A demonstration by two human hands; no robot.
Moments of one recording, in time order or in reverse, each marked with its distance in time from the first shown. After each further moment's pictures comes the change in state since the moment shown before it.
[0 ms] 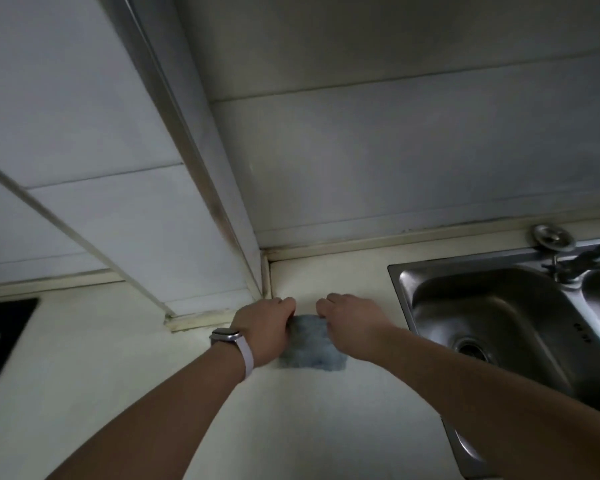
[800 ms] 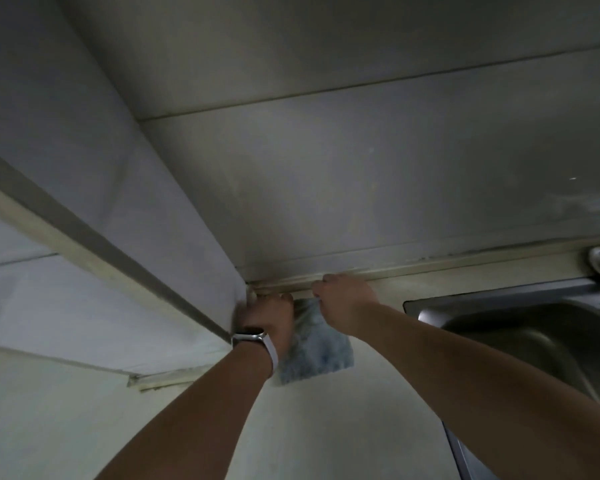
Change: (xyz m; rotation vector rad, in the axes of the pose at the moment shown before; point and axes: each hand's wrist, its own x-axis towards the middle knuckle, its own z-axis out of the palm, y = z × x) left_hand 0.148 -0.020 0.016 0.259 -0.105 -0.252; right_hand 0.150 0.086 0.005 -0.020 -0.025 0.061
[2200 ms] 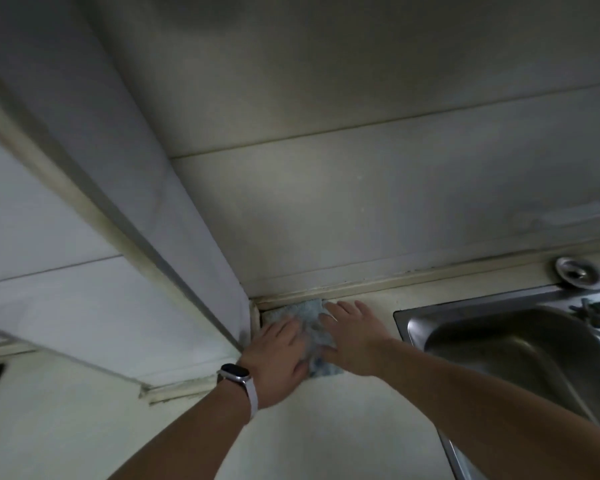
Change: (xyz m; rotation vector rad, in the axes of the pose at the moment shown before) left_hand -0.059 -0.012 0.003 -0.141 0.139 0.448; right_hand -0.061 -0.004 0.002 -0.103 -0.075 -0.034
